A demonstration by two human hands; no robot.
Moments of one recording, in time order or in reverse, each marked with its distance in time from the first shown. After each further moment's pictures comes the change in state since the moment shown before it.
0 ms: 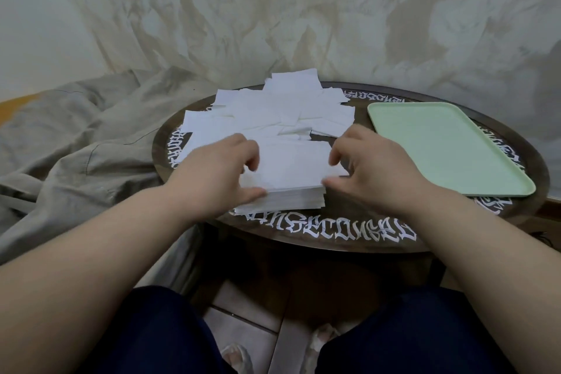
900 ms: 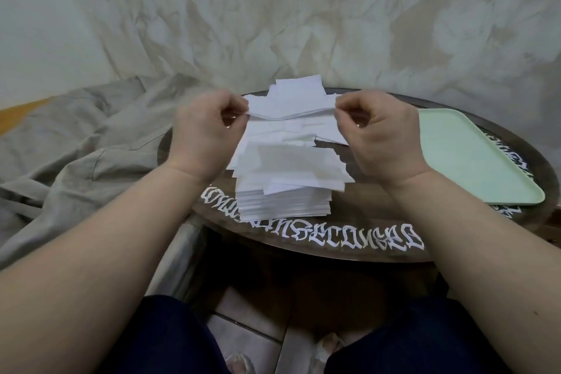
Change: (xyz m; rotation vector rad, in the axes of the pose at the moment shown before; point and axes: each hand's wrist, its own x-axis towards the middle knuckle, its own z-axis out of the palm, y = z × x) left_hand 0.042 -0.020 -0.003 -0.449 0.567 -0.162; right_hand 0.039 -0.004 0.003 0.344 0.665 -0.040
